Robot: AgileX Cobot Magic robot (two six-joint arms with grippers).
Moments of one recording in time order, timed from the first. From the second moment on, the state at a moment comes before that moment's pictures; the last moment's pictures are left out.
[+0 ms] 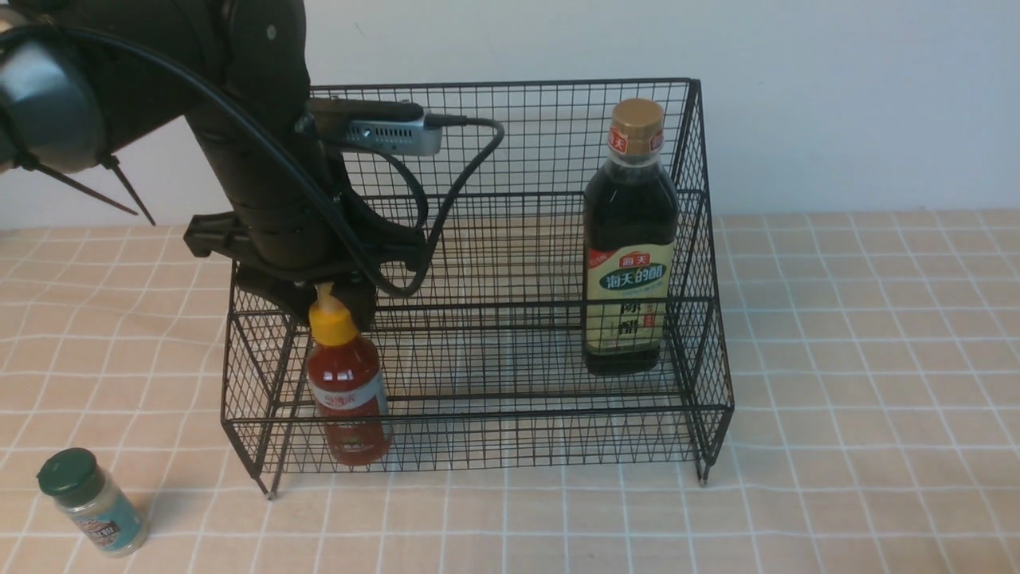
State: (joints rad) right arm -0.07 -0.01 0.02 0.22 0.41 -0.19; left arm -0.37 1.76 -1.57 0.01 1.25 -0.28
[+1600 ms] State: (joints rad) right arm -0.07 -0.01 0.02 0.22 0.41 -0.19; left arm 0.13 1.46 -1.10 -0.02 1.20 0.04
